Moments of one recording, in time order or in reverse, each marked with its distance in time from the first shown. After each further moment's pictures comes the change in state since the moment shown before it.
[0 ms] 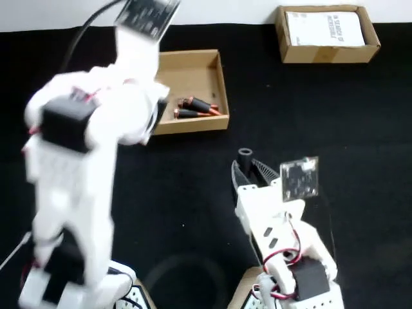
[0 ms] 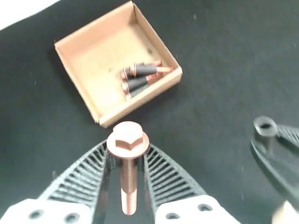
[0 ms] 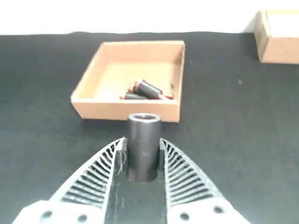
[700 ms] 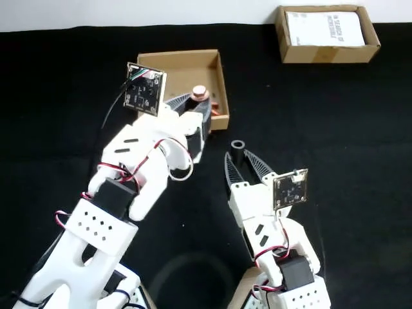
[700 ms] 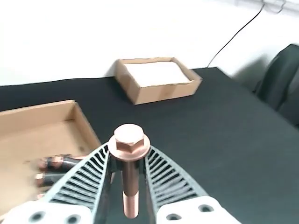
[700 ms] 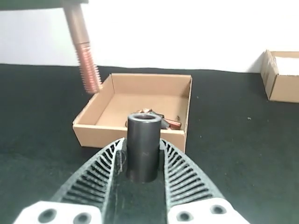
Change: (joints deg) left arm 10.7 -30.9 72.6 -76.3 24.6; right arm -0.7 -4.6 16.5 -22.8 2.1
